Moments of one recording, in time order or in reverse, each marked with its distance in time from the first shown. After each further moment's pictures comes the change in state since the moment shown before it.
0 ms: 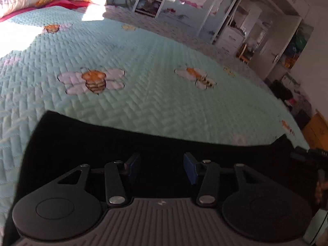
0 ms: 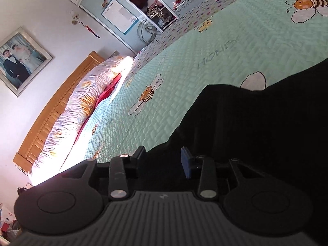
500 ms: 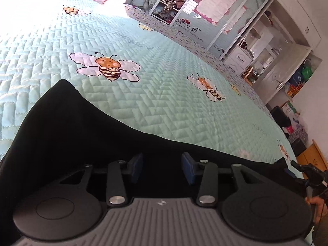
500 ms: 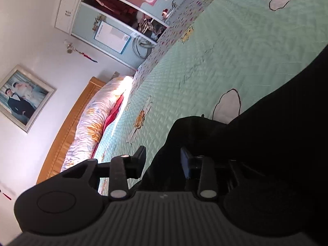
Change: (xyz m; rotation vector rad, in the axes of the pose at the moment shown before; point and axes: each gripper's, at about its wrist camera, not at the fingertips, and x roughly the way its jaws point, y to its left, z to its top) left arm -0.003 0.025 -0.019 -0.183 -0.100 -0.069; right arm 0.019 -0.046 0.031 0.154 -0.053 0.109
